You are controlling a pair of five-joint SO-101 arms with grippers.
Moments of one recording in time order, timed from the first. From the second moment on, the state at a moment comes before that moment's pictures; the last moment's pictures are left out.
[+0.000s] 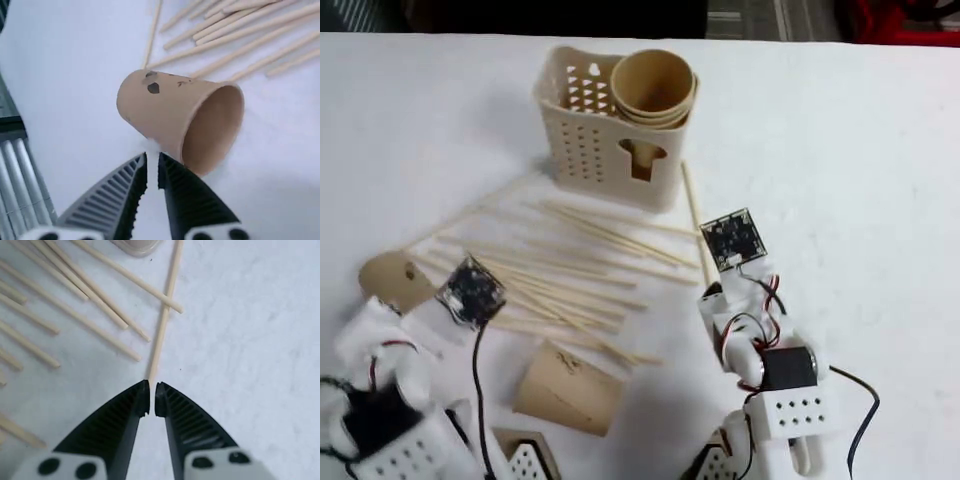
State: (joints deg) left arm -40.0 -87.0 66.5 79.3 -75.1; right arm -10.1 -71.9 75.8 54.4 17.1
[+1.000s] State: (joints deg) left arm -67.0 -104.0 66.5 88.1 -79.6; right arm -10.1 -71.9 75.8 54.4 17.1
